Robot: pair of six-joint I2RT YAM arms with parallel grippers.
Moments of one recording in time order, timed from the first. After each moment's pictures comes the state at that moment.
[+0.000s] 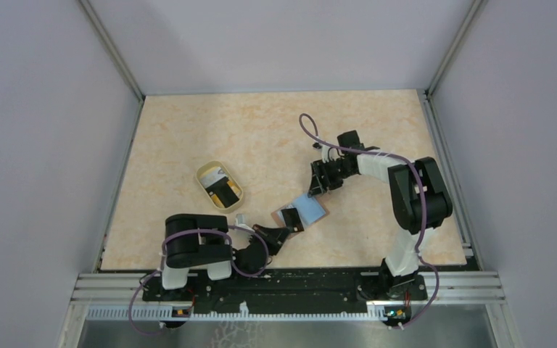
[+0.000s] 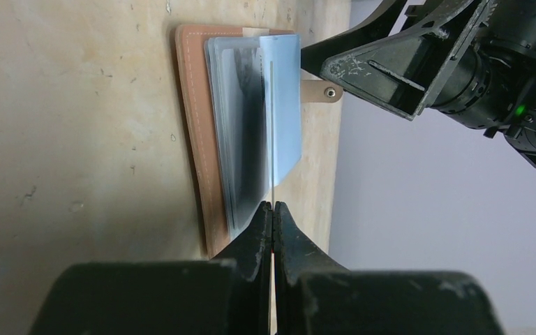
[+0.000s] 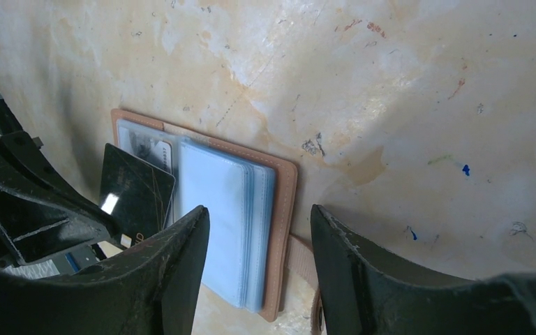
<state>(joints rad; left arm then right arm) -1.38 1.95 0.24 1.39 -0.84 -1.65 0.30 1.79 1.02 -0.39 -0.69 -0.10</state>
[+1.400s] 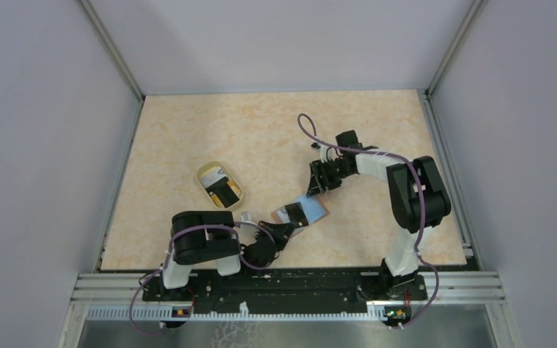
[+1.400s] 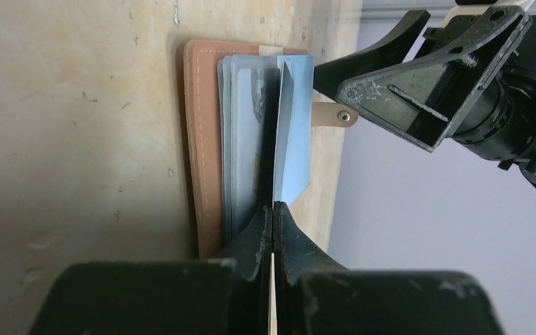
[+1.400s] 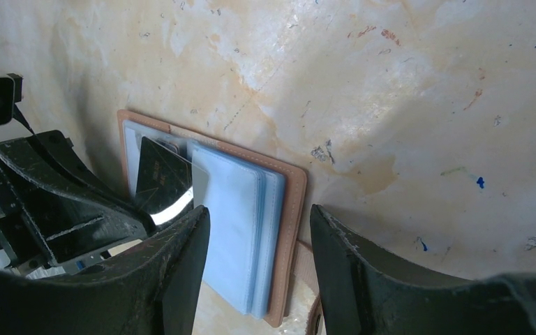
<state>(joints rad) -1.33 2.01 0.34 1.30 -0.83 -1.72 0.31 1.81 1.04 -0.39 -0.71 -0.10</state>
